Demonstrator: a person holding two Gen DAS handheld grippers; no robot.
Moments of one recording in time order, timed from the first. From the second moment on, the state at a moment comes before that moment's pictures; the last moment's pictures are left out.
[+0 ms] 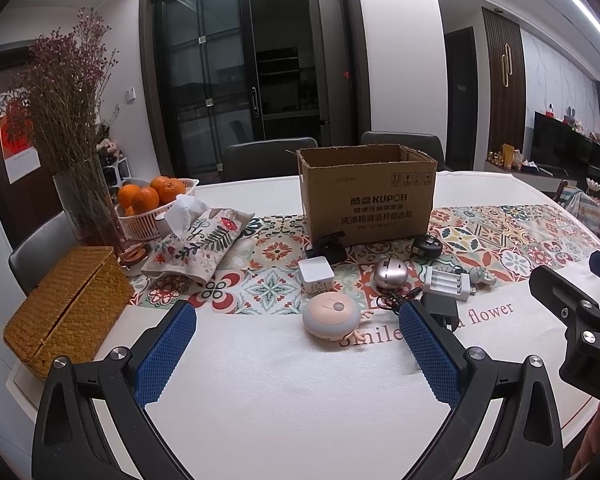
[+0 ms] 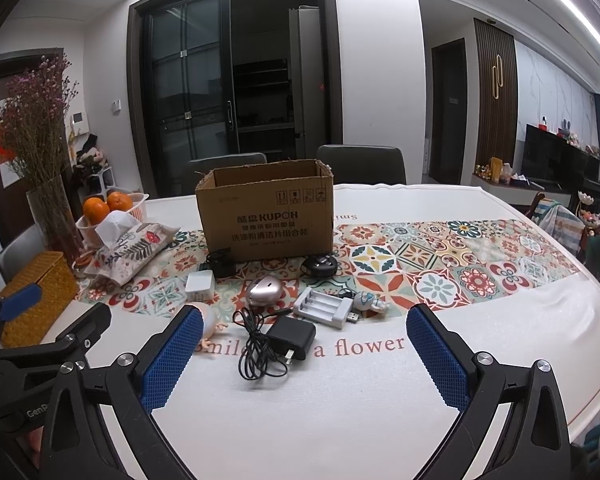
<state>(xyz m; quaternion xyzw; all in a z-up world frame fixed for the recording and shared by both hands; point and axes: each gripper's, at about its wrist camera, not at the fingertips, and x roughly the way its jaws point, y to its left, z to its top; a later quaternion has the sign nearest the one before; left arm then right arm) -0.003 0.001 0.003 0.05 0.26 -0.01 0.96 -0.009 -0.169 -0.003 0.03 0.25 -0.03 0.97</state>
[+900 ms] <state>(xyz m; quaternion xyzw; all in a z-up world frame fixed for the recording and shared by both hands) -0.003 0.000 0.005 0.05 0.26 -0.01 0.96 -0.009 -0.169 -0.003 0.03 0.25 -0.03 0.97</state>
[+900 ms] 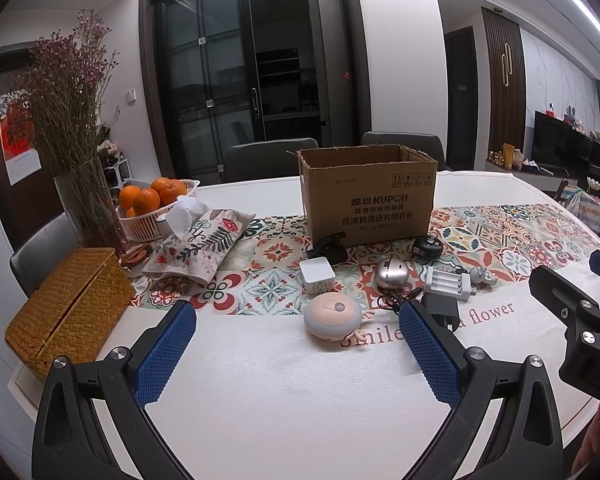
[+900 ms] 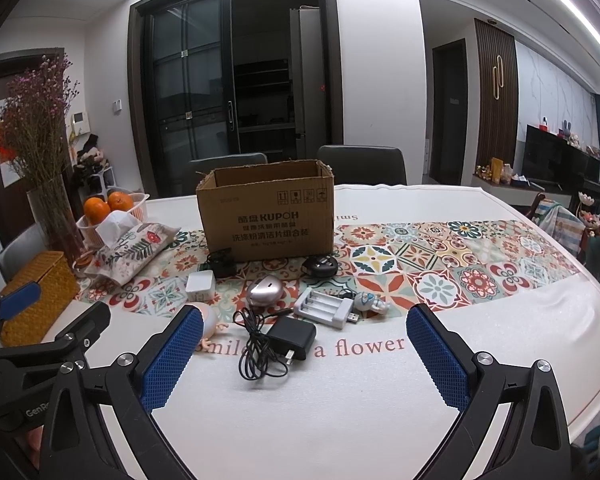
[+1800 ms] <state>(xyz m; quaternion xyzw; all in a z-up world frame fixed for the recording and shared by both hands) 0.016 0.000 -0.015 0.04 0.30 -0.02 0.95 0.007 -0.172 -0.016 0.05 0.27 -0.03 0.96</state>
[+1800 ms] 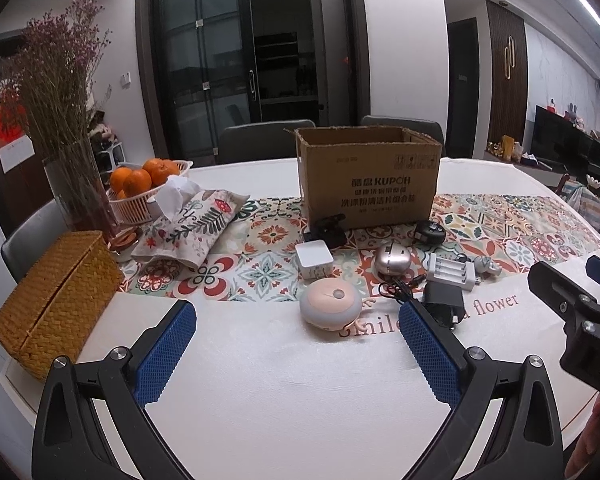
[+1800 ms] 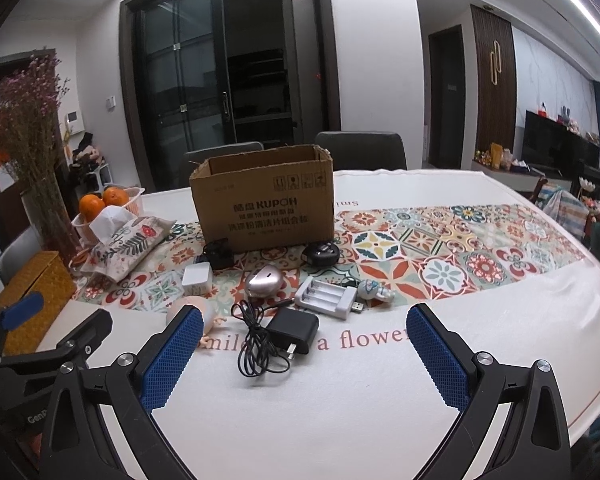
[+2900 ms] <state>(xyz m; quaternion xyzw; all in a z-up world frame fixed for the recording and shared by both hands) 0.148 -0.014 -0.085 0.11 0.45 -0.19 0.86 0.128 -0.171 -0.079 0.14 0.47 -0.08 0.87</state>
